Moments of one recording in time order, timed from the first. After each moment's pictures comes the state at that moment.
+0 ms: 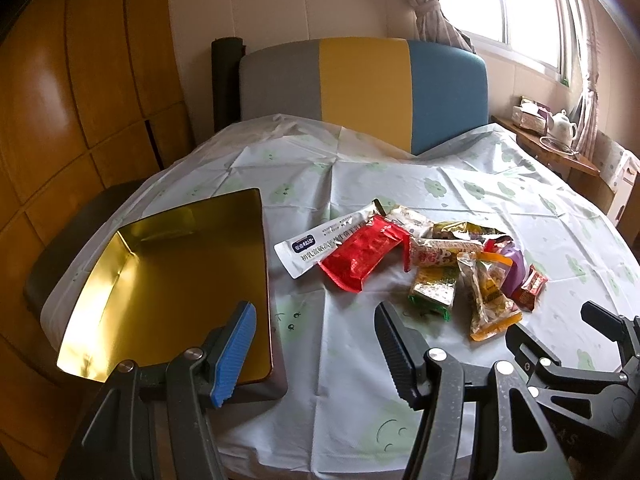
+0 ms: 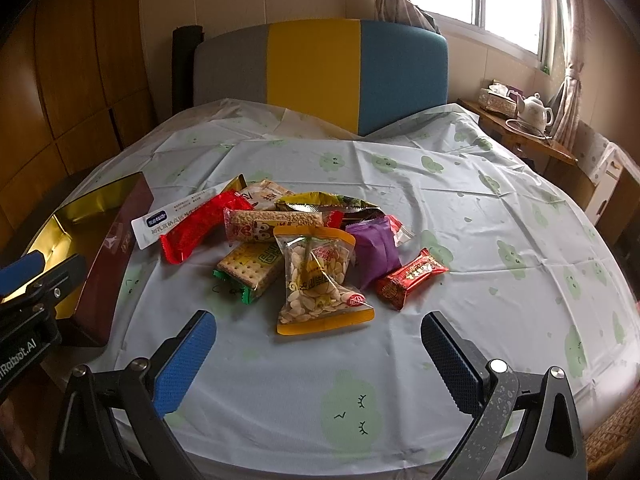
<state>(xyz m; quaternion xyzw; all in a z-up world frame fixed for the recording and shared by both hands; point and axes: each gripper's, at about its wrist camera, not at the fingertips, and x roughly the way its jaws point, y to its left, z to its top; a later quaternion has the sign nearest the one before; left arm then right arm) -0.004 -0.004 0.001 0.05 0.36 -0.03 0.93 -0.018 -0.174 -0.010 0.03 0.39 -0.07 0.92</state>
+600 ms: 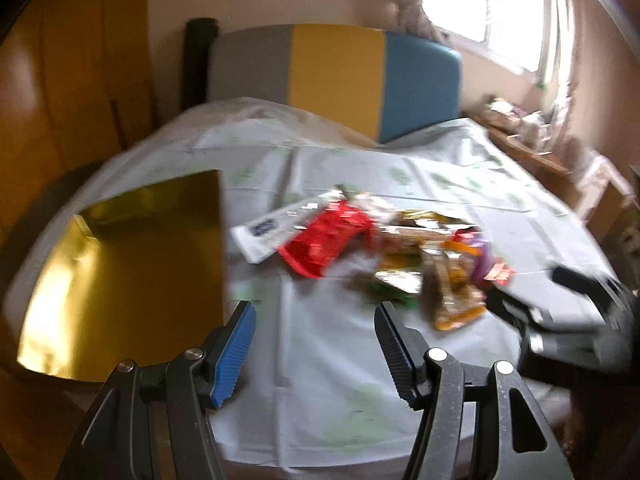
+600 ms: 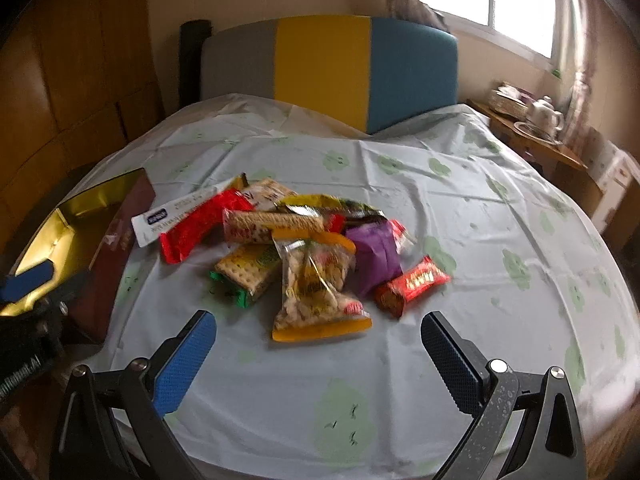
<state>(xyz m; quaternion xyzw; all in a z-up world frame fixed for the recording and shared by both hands) 0.003 -0.005 -0.008 0.01 0.38 -0.12 0.92 0.001 -0.186 0.001 0.01 0.40 -0.02 0.92</state>
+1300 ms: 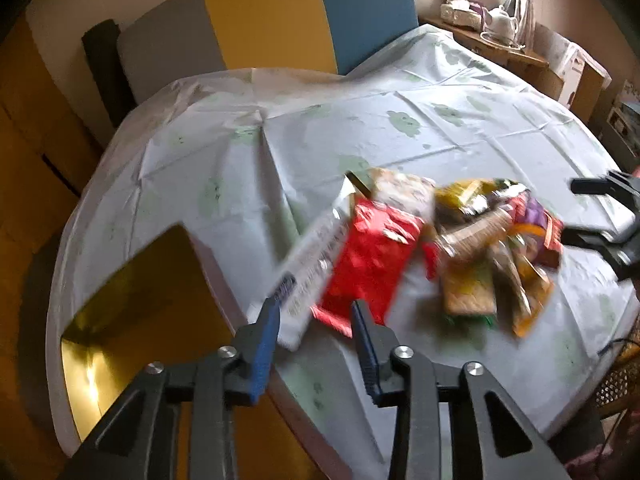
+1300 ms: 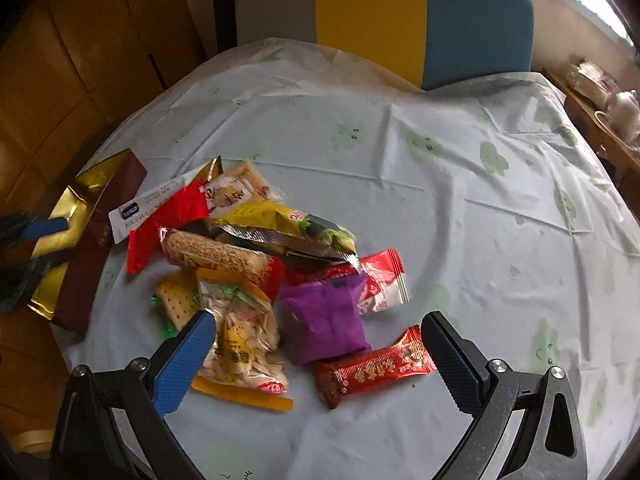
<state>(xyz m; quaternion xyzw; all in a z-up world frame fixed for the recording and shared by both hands) 0.145 -0.018 -0.007 0.18 0.48 -0.18 0.84 0.107 -0.267 -0.017 0.02 0.50 0.09 0.86</state>
